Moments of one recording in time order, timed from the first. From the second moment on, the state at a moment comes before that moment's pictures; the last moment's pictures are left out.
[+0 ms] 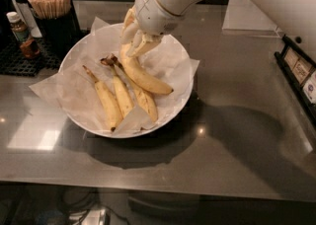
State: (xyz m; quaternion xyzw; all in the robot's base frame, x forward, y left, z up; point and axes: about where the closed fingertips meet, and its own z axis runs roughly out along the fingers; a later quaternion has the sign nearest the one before) arm 0.575 0.065 0.949 -0.84 0.44 0.02 0.33
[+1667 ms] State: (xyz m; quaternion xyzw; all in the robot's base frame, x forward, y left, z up) arm 0.585 0.073 0.940 -0.87 0.42 -0.02 0.27
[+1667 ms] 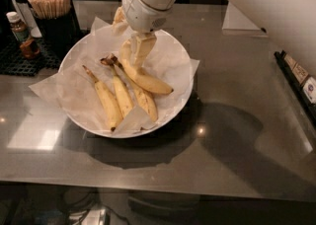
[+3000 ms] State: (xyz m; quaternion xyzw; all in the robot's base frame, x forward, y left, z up) arm 0.585 0.075 0.936 -0.87 0.42 -0.02 0.26
